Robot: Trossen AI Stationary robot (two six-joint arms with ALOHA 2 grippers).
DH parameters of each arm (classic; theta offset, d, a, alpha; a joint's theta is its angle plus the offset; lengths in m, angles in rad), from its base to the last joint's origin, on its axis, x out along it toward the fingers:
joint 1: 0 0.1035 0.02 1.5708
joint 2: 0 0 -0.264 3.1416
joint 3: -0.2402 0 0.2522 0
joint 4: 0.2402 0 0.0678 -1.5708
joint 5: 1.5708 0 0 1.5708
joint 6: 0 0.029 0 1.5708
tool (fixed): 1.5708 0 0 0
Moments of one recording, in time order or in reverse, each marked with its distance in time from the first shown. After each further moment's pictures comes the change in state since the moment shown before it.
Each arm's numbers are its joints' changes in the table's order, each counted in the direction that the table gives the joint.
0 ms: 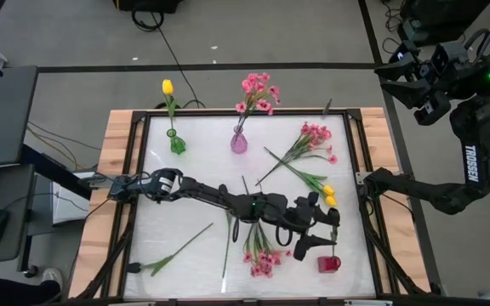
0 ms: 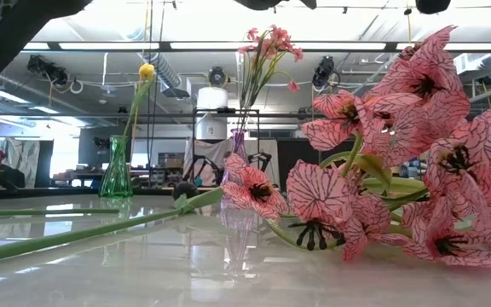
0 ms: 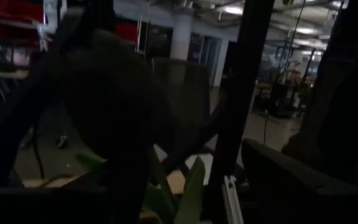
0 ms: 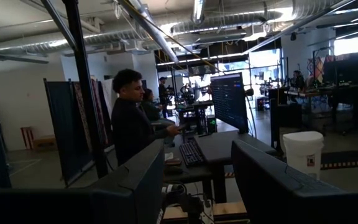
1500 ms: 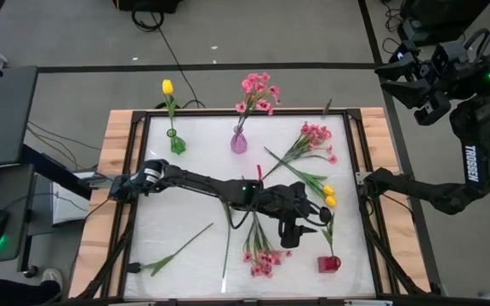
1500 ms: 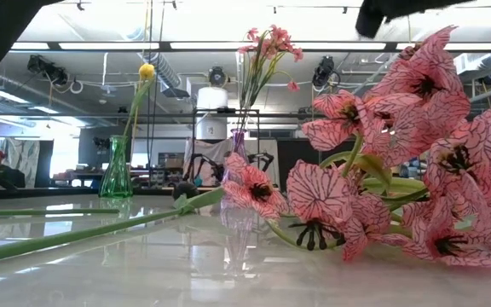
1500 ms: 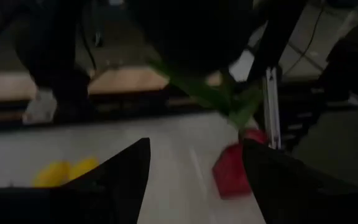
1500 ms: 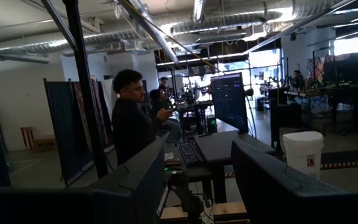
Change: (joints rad) left arm 0.040 0.162 0.000 0.678 -0.071 0.072; right arm 0.000 0.000 0.000 0.000 0.000 0.000
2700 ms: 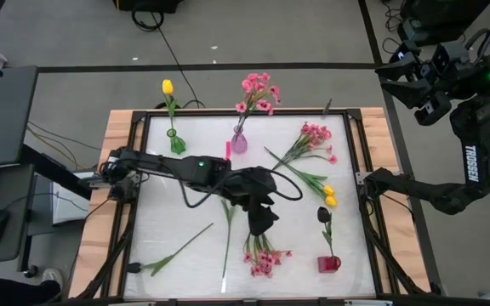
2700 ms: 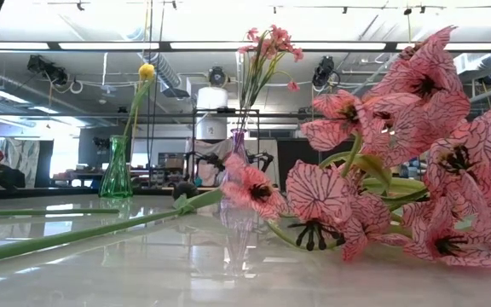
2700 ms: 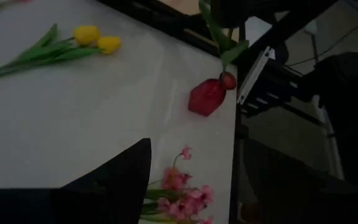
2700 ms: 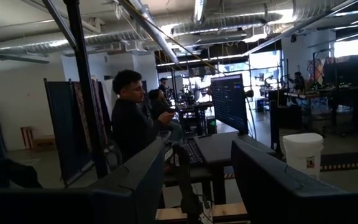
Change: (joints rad) left arm -0.014 0.337 0.000 0.625 -0.023 -0.514; right arm 0.000 0.000 0.000 -0.008 0.000 0.000
